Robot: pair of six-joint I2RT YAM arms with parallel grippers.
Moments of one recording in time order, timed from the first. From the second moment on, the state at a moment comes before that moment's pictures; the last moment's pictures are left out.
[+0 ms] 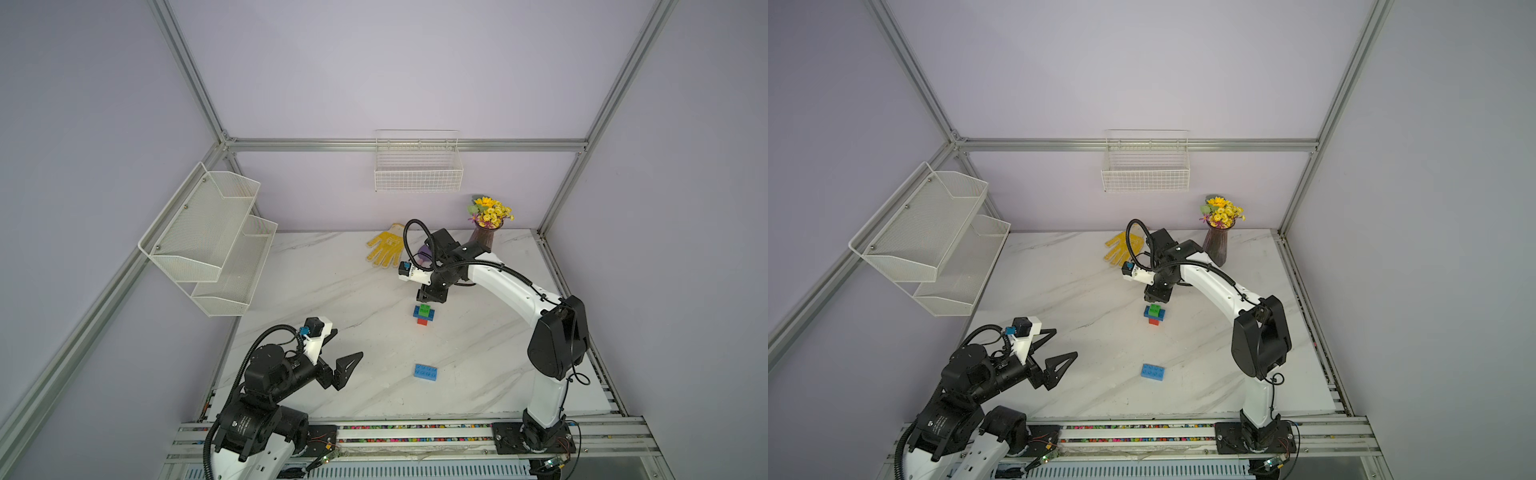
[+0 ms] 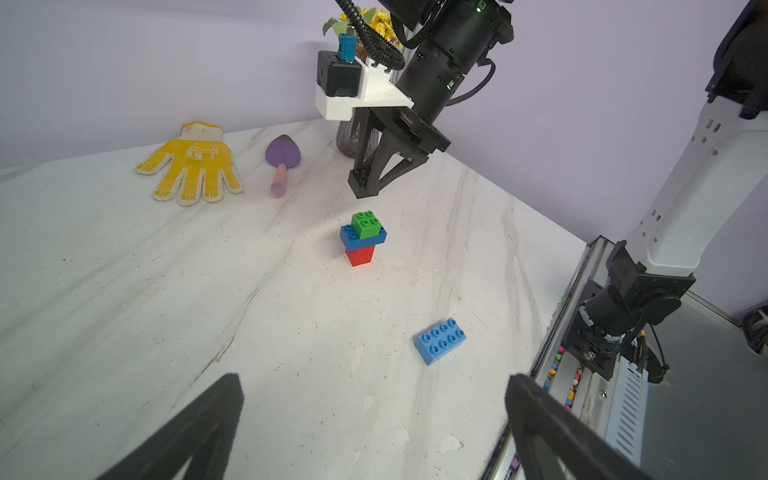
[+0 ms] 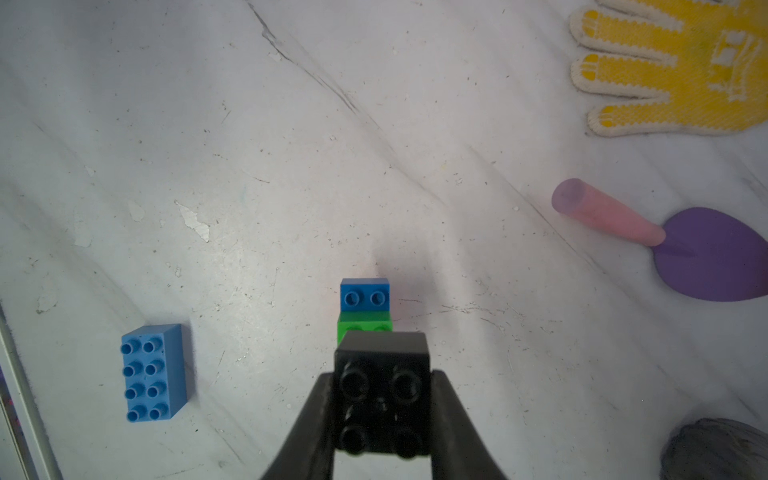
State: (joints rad) left arm -0.28 0.27 0.56 -0.61 0.51 -0.08; right arm 0.55 1.88 1.71 -1.03 -0.24 -0.70
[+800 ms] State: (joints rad) left arm -0.28 0.27 0.56 -0.61 0.52 -0.08; right arm 0.54 1.87 1.58 -1.01 -0.26 -0.69
